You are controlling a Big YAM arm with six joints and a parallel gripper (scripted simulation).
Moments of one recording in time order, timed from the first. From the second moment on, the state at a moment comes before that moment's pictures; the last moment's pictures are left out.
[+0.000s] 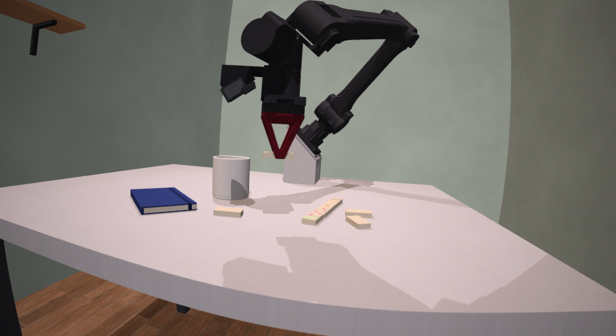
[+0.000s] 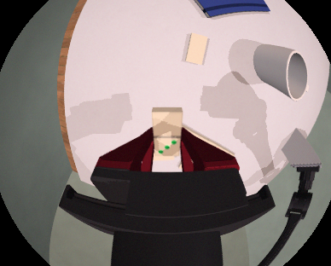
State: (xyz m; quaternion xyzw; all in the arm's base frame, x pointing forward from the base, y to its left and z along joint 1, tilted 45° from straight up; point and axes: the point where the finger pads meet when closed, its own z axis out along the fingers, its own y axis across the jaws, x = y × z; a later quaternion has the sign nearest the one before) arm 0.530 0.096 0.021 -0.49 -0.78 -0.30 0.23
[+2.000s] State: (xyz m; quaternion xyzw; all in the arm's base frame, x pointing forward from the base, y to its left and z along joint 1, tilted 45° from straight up) arm 0.557 0.114 0.068 -0.16 -0.91 -0.38 0.09
